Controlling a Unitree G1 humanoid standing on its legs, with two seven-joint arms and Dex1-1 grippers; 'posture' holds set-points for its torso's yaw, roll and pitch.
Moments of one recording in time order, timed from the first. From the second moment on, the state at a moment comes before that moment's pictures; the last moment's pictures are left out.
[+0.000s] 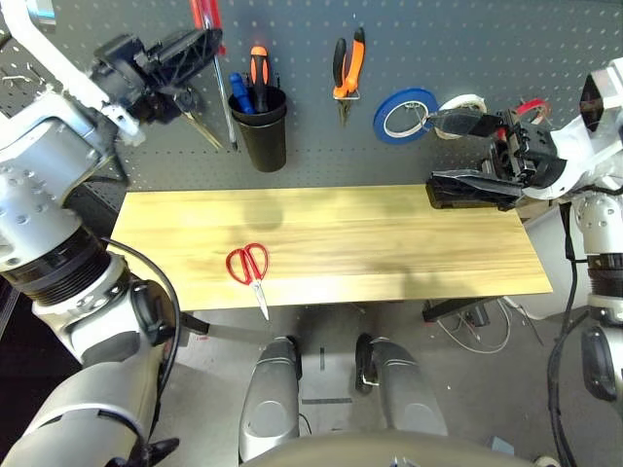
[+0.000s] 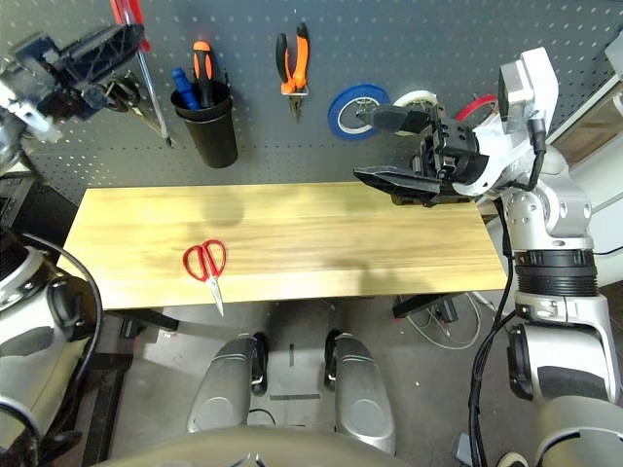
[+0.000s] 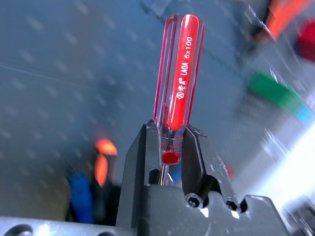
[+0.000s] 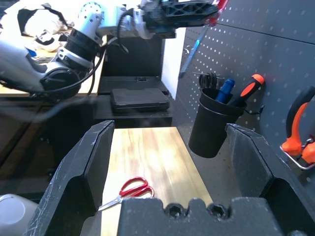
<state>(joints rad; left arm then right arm) -0.93 0.41 0.51 -0.14 -0.64 0.96 -0.36 -0.62 -0.61 -0.13 0.12 0.71 0.27 1.39</state>
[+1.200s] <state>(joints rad) -0.78 0.68 0.38 -0.27 -0.76 0.93 -0.46 -0.48 -0.52 0.01 0.10 0.48 0.17 1.25</state>
